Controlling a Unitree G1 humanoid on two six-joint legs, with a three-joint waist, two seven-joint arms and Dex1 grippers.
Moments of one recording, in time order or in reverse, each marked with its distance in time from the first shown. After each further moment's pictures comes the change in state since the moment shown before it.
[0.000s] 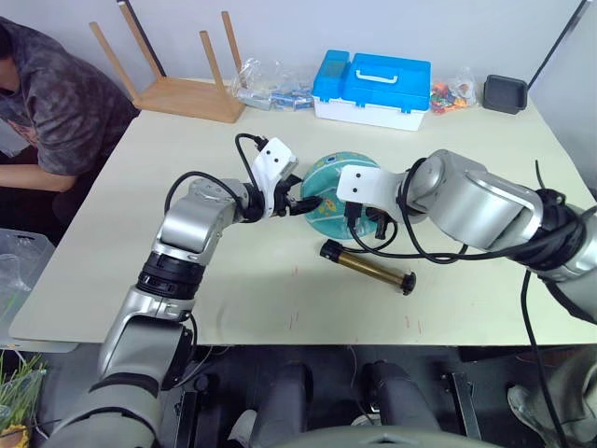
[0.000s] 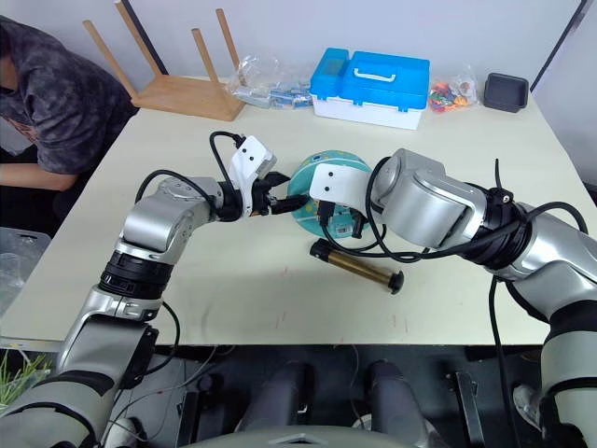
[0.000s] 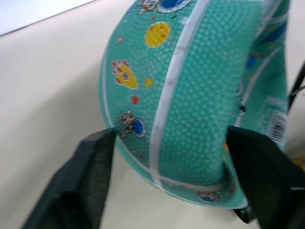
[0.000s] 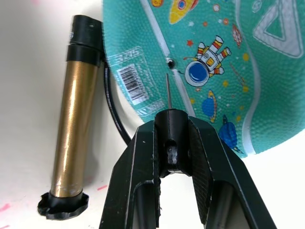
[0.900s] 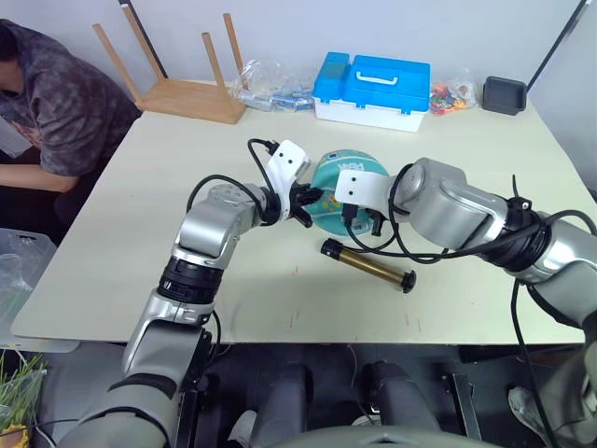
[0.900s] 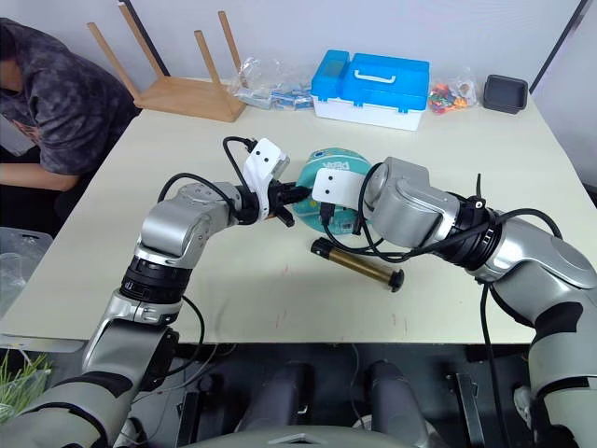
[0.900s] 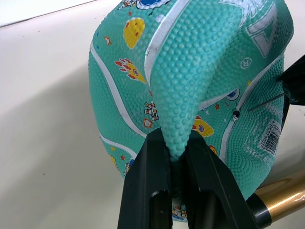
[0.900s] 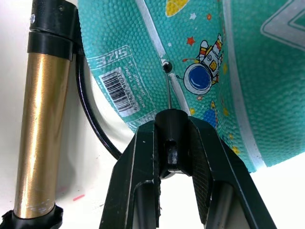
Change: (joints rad) left arm 0.020 -0.074 0.018 -0.090 0.007 0.127 0.120; right arm 0.033 0.063 0.058 0.146 -0.148 -0.104 0.025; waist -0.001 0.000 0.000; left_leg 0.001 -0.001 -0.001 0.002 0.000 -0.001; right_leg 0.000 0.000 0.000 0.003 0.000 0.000
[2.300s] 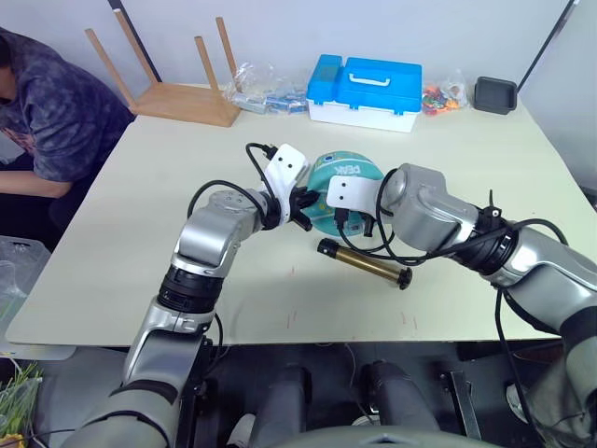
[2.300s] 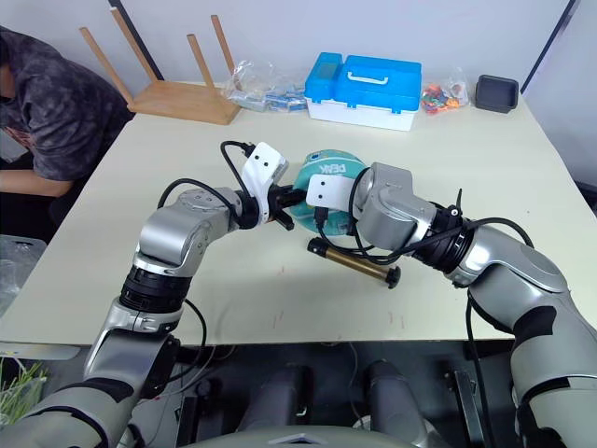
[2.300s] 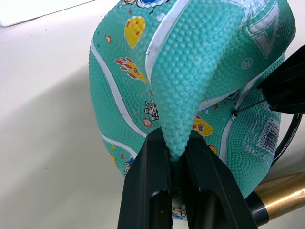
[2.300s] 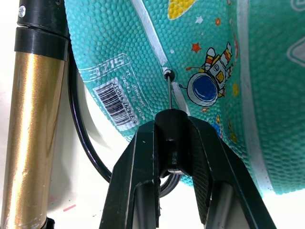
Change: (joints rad) left arm 0.039 -0.012 0.009 -0.081 0.014 0.063 0.061; right arm 0.044 0.116 -0.002 0.163 -0.192 -0.116 0.105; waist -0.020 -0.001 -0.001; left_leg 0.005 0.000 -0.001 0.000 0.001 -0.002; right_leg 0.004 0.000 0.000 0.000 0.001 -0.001
